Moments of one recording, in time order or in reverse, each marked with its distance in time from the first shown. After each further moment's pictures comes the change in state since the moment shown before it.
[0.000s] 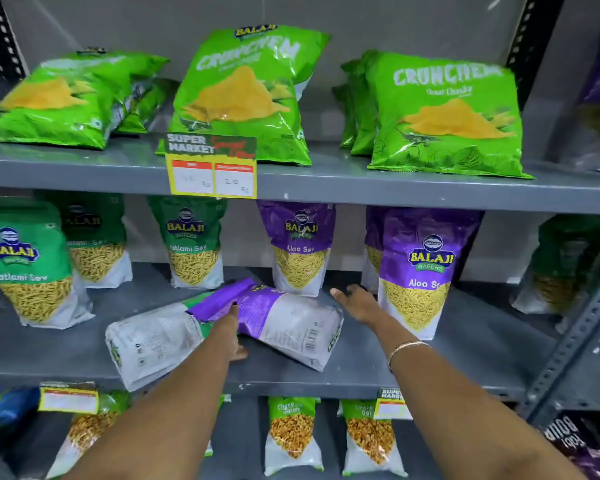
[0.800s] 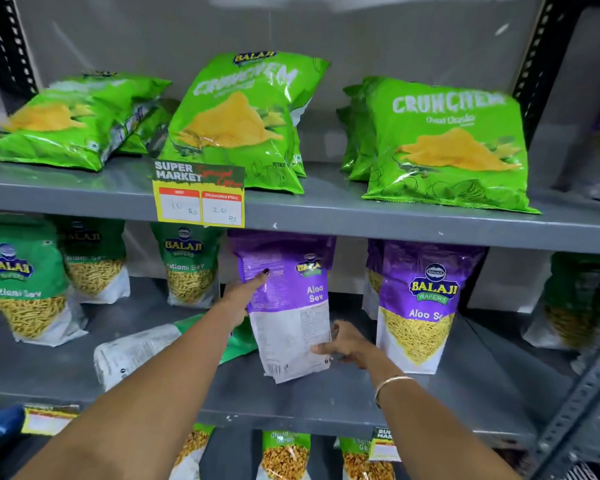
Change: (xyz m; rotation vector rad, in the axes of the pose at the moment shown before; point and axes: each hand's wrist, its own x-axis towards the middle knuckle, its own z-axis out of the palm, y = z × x) left_hand 0.003 0.076 0.048 0.082 -0.207 0.439; right_hand 0.012 0.014 0.013 0.353 -0.261 0.012
